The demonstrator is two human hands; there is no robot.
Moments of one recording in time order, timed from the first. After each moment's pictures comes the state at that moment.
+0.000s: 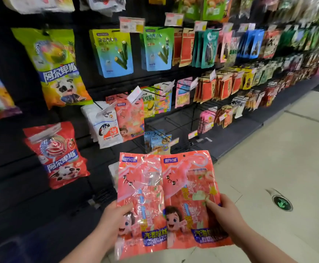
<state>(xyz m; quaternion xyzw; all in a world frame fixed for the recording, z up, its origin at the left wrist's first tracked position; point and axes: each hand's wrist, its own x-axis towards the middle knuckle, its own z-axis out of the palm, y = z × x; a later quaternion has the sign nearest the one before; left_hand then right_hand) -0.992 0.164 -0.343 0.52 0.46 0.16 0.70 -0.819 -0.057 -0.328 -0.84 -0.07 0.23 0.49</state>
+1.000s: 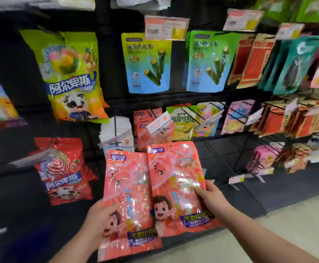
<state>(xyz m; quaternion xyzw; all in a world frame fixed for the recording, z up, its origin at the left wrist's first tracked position) -0.850 0.296 -0.325 0.43 0.55 0.31 0.64 -0.580 0.182 -0.301 -0.75 -0.28 0.37 0.47</state>
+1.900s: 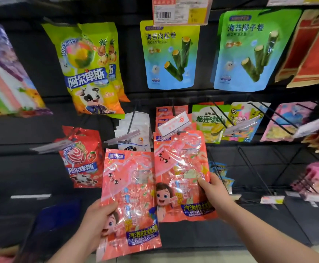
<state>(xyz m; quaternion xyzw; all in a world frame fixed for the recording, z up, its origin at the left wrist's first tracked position) -0.832 0.285 -0.317 0.34 0.62 0.37 0.60 -0.534 0.260 -0.314 -0.71 -0.33 0.42 0.46</state>
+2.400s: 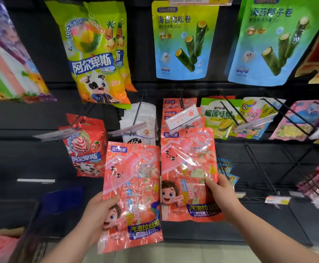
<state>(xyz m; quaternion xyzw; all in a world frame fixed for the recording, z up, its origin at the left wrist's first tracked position) -0.833 0.287 -0.322 0.34 0.64 0.36 0.58 -0.530 0.260 -0.327 -0.70 -0.31 0.45 0.46</state>
